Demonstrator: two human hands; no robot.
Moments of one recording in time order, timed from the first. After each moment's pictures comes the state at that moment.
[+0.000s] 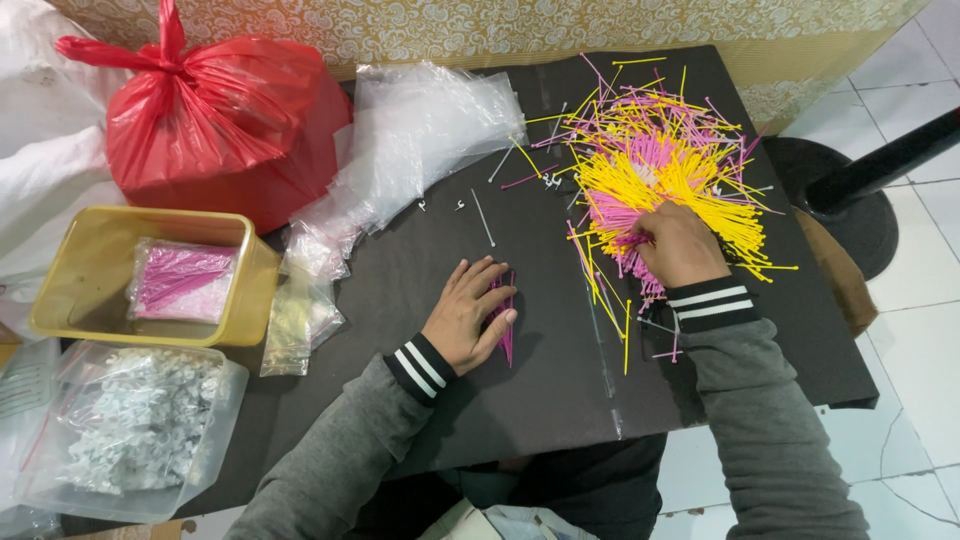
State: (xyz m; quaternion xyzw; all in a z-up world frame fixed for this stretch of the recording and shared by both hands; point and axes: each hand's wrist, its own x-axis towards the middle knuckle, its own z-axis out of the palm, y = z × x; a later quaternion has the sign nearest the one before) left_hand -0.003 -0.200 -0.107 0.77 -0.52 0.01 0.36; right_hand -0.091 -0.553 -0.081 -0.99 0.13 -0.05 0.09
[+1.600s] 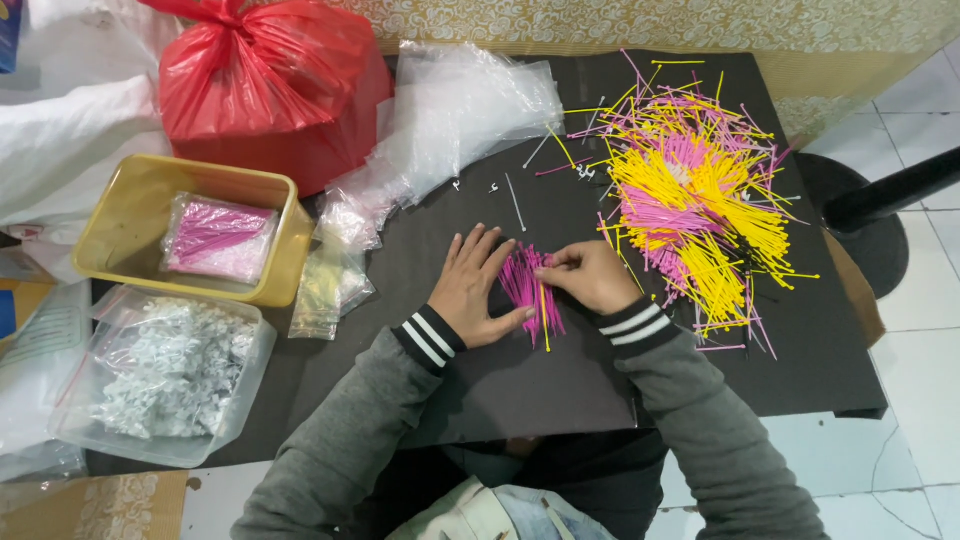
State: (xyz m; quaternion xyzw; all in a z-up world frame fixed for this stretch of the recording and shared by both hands) left_hand 0.004 -0.173 -0.085 0.81 -0.47 0.00 0.34; right_hand -0.049 -0.406 -0.104 -0.89 0.22 0.04 0.39
